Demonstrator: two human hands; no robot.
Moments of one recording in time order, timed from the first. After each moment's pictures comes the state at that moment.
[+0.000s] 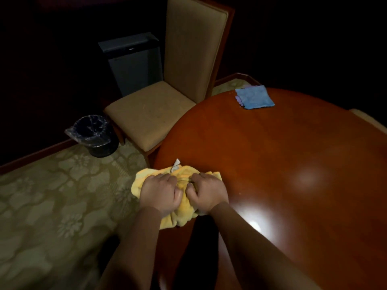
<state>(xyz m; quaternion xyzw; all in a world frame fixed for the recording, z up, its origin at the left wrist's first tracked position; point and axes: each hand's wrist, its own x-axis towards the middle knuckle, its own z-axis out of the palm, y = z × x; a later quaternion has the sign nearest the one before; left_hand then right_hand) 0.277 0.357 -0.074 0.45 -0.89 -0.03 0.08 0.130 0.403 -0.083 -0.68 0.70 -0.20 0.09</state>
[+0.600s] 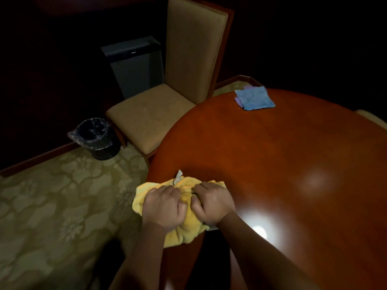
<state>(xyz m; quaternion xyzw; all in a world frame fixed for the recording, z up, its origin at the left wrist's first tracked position) 0.264 0.383 -0.084 0.47 -0.87 -0.03 0.14 0.111 0.419 -0.096 -0.72 0.66 -0.23 0.04</state>
